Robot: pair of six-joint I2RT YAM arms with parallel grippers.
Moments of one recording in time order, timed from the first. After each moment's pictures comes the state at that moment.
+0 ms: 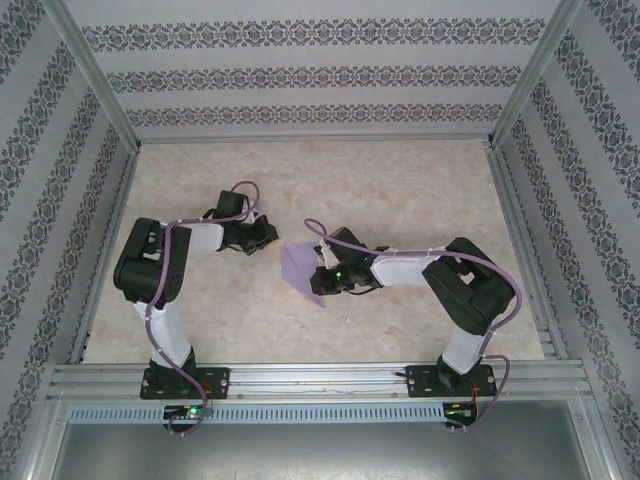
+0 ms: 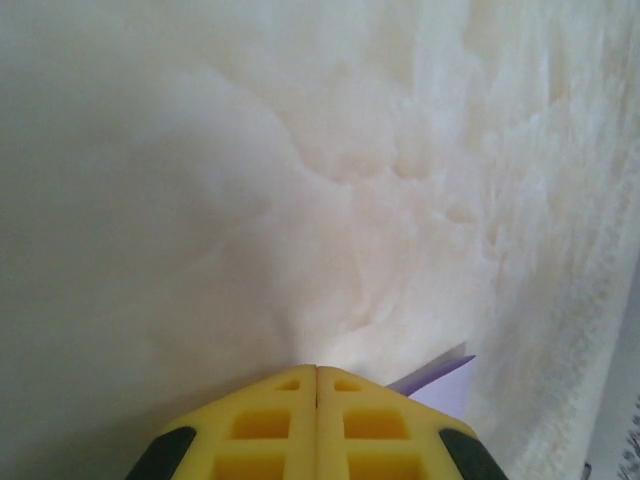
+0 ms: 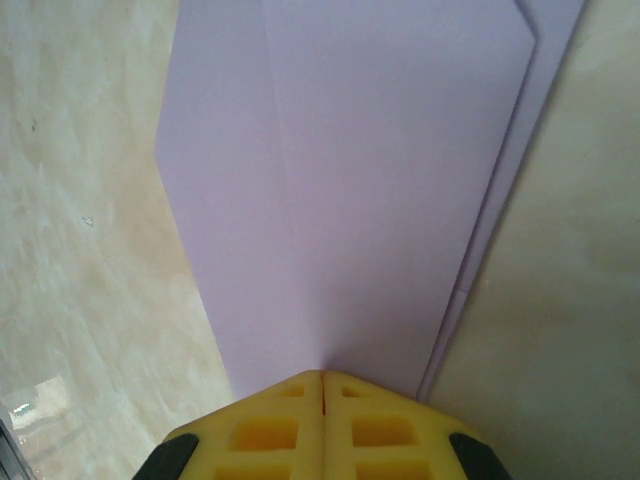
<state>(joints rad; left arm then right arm) -0.18 1.86 0.94 -0.01 0.55 -0.71 0.74 1.77 0.83 -0.09 -0.43 0.57</state>
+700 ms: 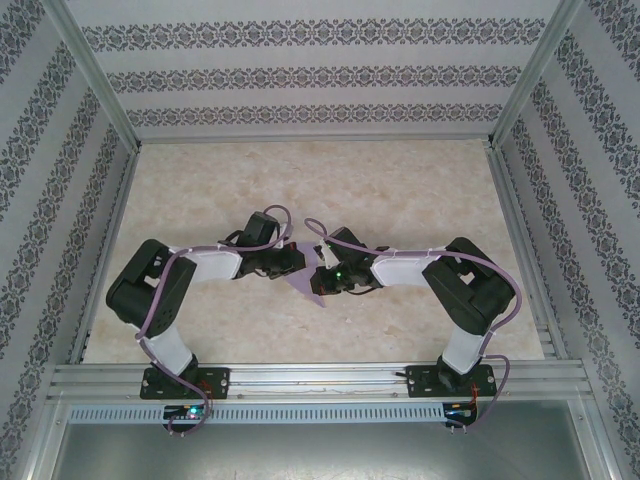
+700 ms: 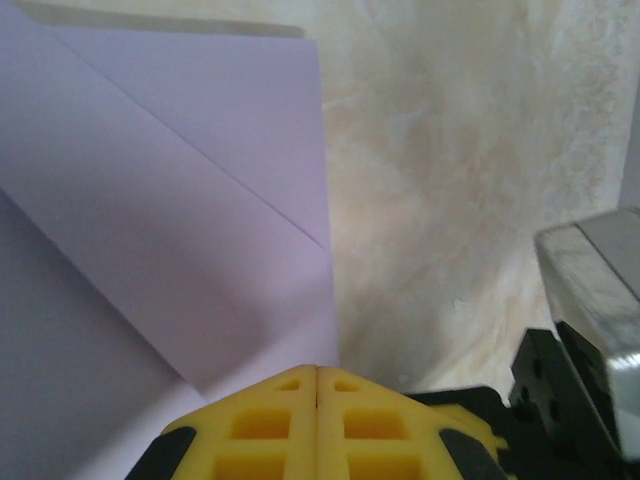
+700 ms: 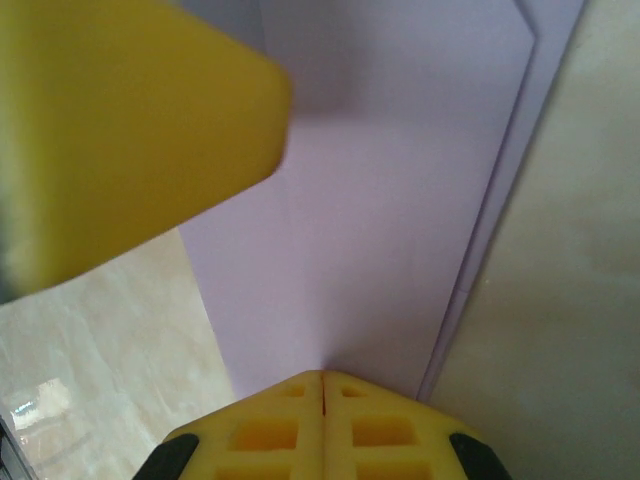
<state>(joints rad) -0.47 1.73 0.79 0.06 0.53 -0.77 0.74 1.77 0.83 -0.09 -0.44 0.57</state>
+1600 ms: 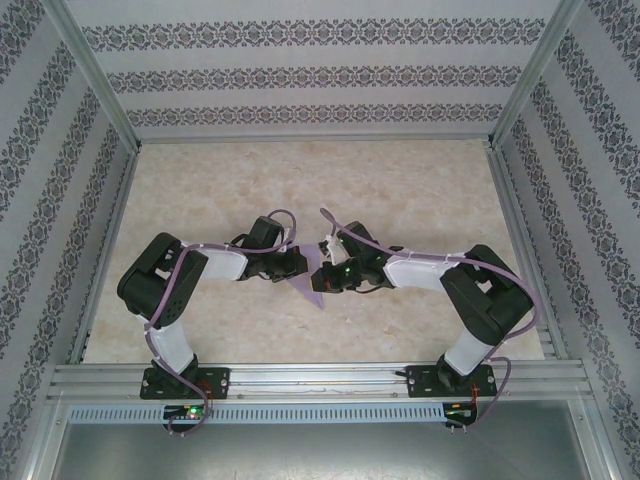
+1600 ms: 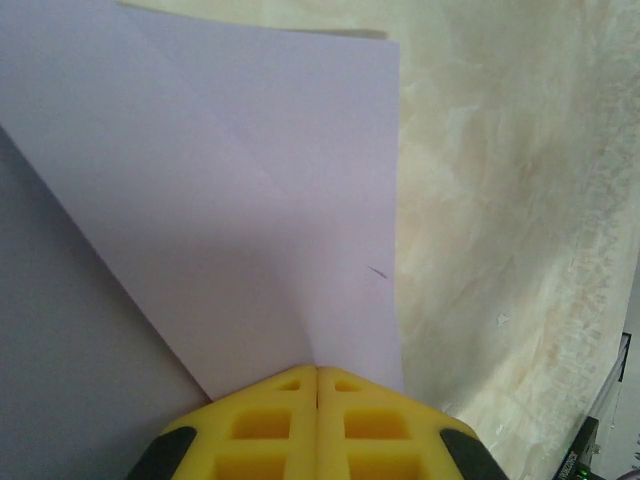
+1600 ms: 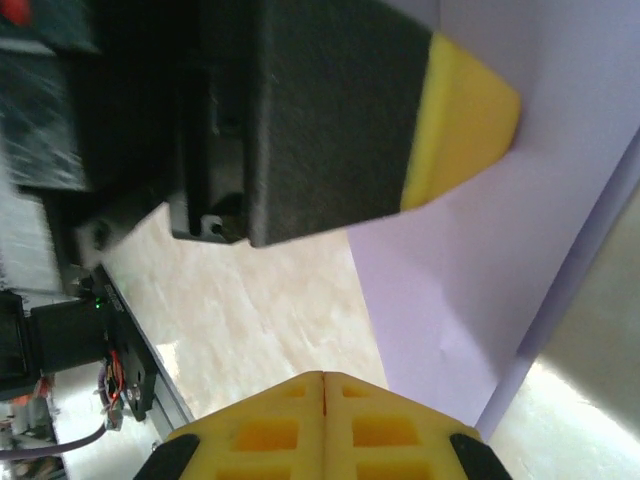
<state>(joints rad) -0.49 1.80 0.78 0.12 0.51 -0.77 0.69 1.67 0.77 -0.03 -0.66 0.66</state>
